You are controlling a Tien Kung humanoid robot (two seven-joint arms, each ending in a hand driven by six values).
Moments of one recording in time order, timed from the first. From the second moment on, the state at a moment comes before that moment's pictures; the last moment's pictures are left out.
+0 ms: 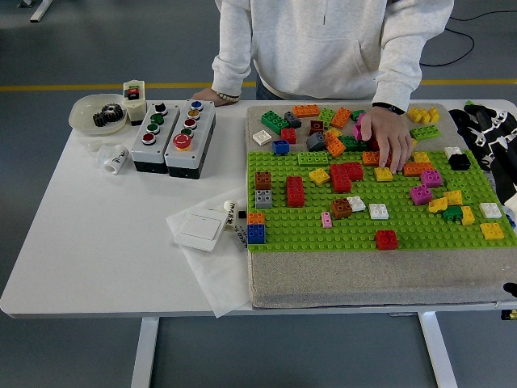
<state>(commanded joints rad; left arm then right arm) 0.00 0.07 -1.10 -0.18 0.88 0.27 0.11 0.20 -0.49 1.19 1.48 -0.73 -0.27 0.30</state>
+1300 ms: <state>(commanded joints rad) 0.01 0.06 -1.13 -0.18 0.91 0.26 0.12 0.29 -0.55 1.22 1.35 -0.72 -0.21 0.24</state>
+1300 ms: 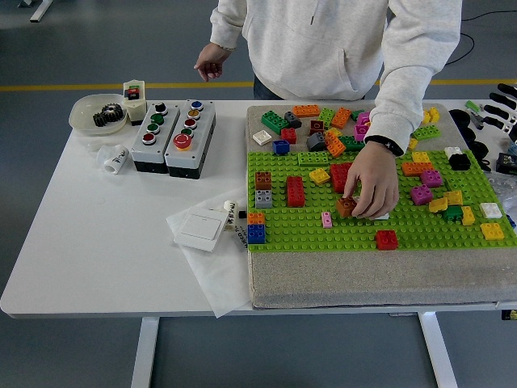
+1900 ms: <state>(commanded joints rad) 0.00 0.06 -1.13 -0.18 0.90 0.26 0.12 0.29 -0.55 1.24 1.35 -0.77 -0.21 0.22</state>
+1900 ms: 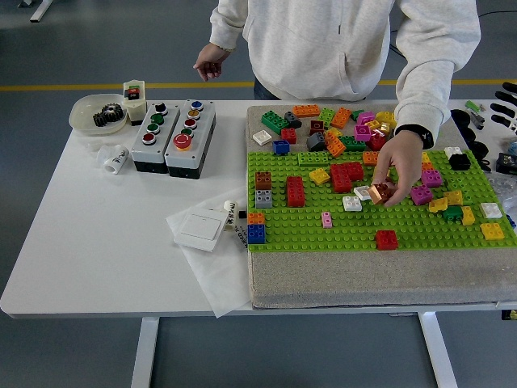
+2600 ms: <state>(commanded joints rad) 0.01 0.06 -1.12 -0.18 0.90 0.26 0.12 0.27 -0.58 1.25 1.37 -1.11 -0.21 0.19</state>
